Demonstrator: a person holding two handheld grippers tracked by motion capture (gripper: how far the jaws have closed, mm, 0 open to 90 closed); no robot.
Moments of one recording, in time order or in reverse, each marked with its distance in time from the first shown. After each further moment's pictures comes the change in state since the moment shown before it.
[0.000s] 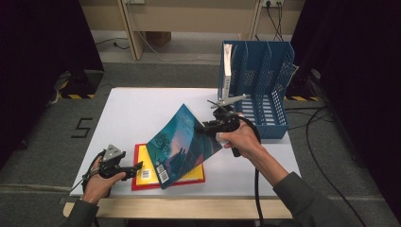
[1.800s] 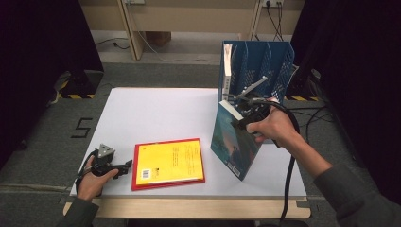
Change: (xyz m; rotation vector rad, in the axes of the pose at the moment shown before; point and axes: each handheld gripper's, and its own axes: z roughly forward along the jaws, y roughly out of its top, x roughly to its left) left arm 0.031 -0.014 0.007 0.096 0.121 -0.028; right arm -0.008 0.019 -0.083 0.351 -0.339 -0.047
